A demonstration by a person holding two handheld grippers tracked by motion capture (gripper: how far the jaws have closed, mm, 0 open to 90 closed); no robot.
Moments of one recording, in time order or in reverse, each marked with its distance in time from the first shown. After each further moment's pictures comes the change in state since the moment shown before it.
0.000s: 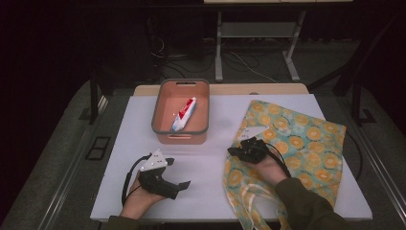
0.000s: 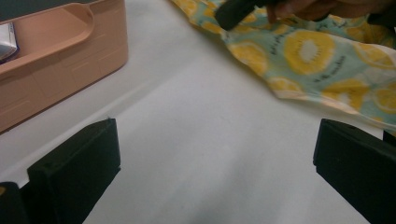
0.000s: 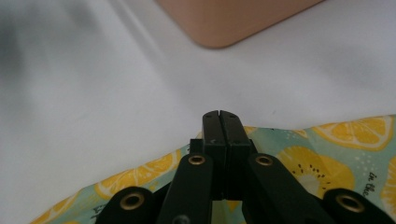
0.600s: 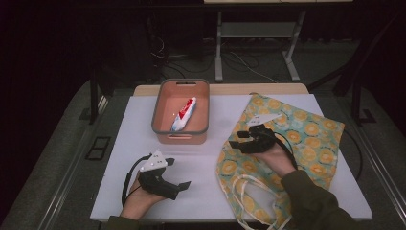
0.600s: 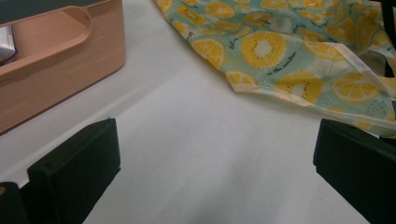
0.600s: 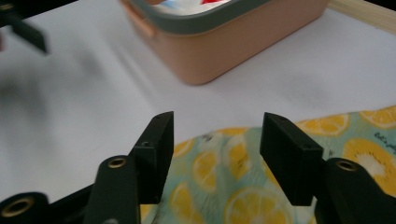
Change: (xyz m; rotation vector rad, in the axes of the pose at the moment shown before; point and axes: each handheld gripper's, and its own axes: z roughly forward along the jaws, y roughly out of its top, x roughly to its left) left arm -0.002 0.000 -0.001 -0.005 -0.002 0.003; right arm -0.015 0.019 -0.035 -0.078 -0.005 0.078
